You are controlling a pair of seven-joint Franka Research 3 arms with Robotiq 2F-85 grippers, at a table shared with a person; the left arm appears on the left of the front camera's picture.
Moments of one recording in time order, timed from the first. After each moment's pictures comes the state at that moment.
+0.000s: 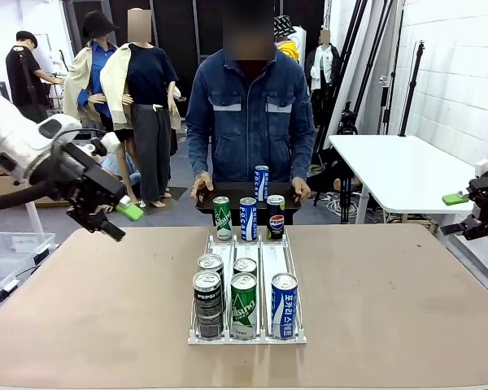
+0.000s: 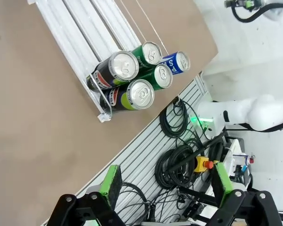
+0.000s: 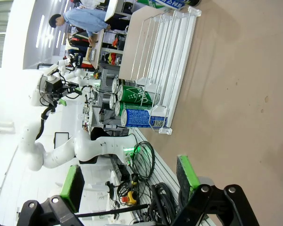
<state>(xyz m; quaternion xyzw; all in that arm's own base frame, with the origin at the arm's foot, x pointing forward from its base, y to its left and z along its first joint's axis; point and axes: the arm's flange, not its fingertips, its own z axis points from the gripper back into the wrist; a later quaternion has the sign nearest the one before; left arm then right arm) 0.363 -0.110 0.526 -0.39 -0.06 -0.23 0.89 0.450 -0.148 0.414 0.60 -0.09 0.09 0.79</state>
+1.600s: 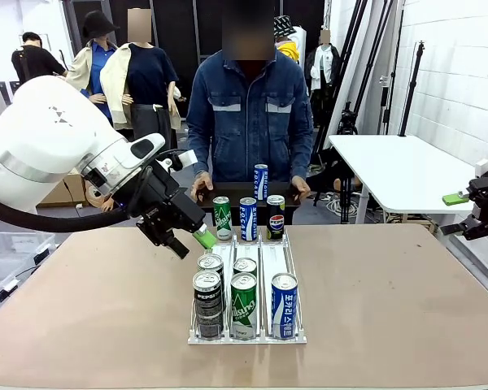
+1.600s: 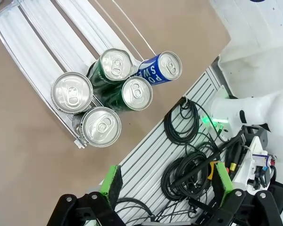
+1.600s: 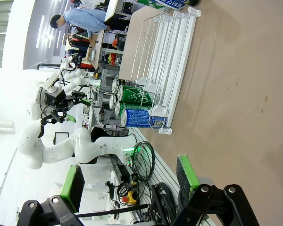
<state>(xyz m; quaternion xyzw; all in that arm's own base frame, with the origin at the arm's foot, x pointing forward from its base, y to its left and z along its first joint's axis) 0.348 -0.236 0.505 -0.33 -0.07 -0.29 0.90 0.450 -0.149 0.414 0.60 -0.09 0.09 0.79</state>
